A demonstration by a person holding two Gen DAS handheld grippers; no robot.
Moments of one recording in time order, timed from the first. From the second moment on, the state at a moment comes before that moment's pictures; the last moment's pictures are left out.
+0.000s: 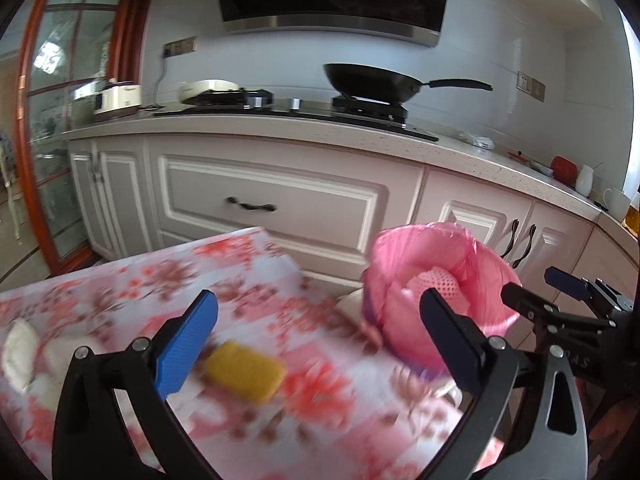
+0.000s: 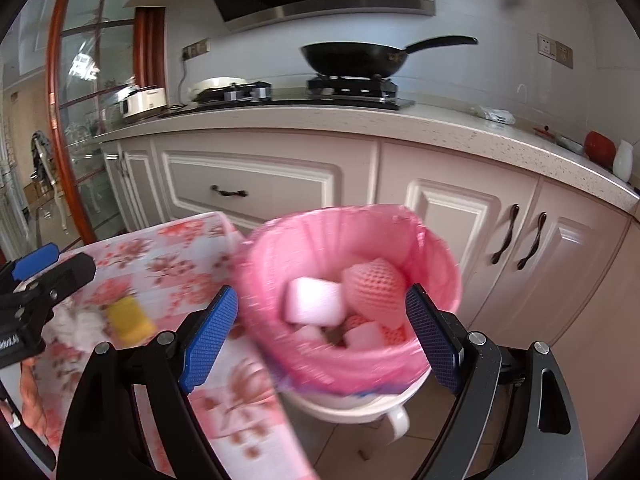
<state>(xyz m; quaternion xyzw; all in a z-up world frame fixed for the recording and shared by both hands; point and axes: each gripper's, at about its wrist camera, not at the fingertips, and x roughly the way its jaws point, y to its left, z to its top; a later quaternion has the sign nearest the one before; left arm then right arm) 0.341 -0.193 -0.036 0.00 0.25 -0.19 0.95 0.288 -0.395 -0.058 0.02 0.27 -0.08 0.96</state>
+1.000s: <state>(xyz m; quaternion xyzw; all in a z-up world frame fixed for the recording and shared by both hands) 0.204 0.019 -0.042 -0.06 0.24 -0.06 0.97 0.218 -0.218 -0.049 -0.05 0.28 0.02 0.96</state>
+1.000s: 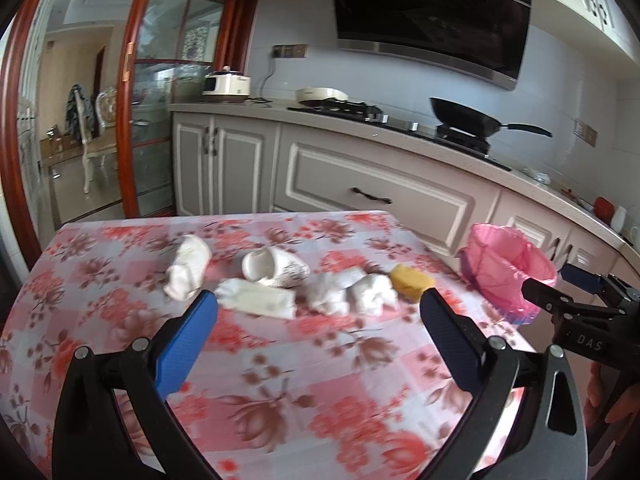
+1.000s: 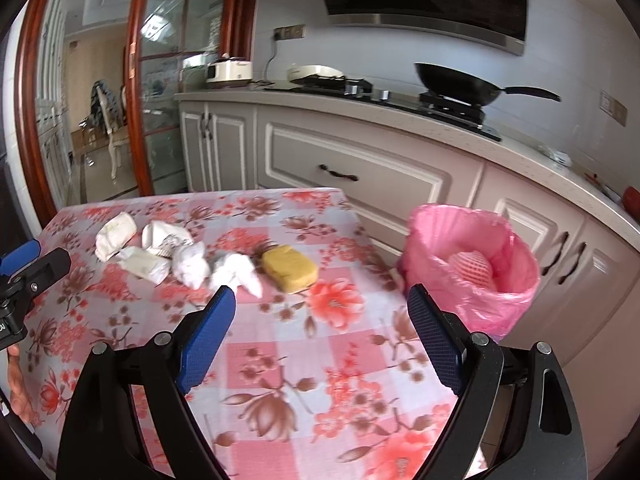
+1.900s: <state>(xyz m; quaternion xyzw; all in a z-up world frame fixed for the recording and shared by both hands) 0.274 0.110 -0.112 -0.06 0.32 0.04 0.94 0.314 -0.143 -0.132 -0.04 0.37 0.11 0.92</state>
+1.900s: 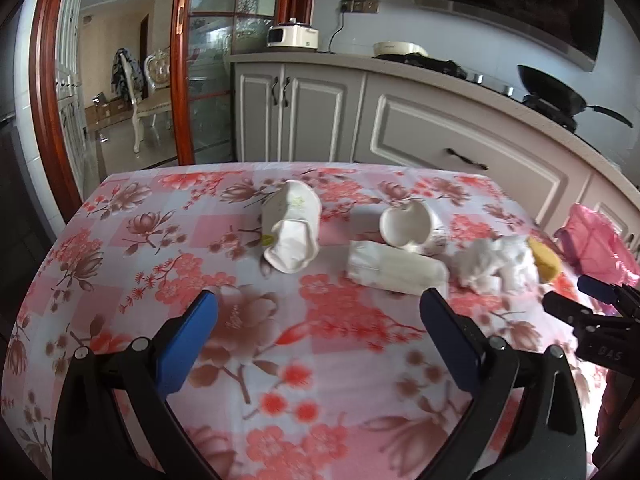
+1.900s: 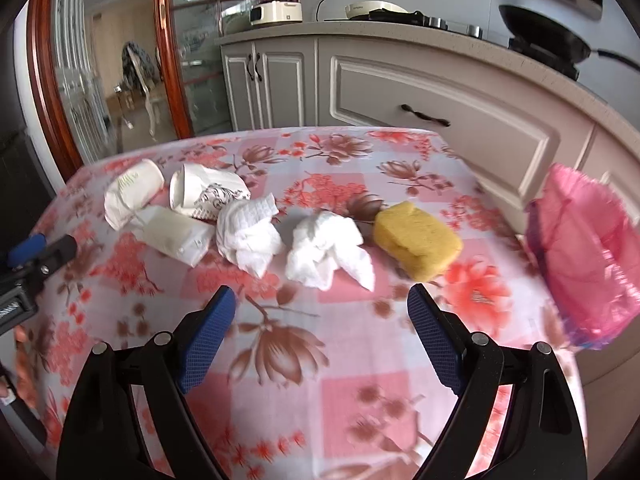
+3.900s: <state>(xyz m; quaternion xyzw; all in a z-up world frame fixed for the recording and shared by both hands) 0.278 0.104 -0.101 -0.03 0.33 0.03 0.94 0.285 -0.121 -0.121 -0.05 0.36 0.15 0.92</state>
